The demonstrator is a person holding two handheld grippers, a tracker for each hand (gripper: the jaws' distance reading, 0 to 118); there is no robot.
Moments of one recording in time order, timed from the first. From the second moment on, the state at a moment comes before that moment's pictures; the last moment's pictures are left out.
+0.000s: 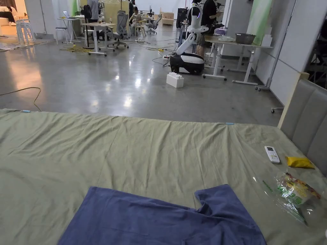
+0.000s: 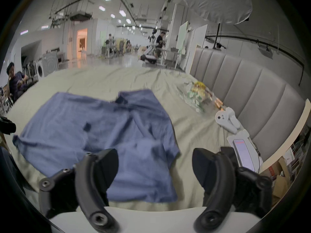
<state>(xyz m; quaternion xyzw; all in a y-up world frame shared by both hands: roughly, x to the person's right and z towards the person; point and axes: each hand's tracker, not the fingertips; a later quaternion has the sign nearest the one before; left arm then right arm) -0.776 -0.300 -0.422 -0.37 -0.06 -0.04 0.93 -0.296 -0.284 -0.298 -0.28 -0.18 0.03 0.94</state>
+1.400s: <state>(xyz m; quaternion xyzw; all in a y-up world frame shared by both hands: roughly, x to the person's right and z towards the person) -0.719 -0.305 -0.697 -0.38 -0.09 0.01 0.92 -0.327 -0.274 -0.393 -0.17 -0.14 0.05 0.97</state>
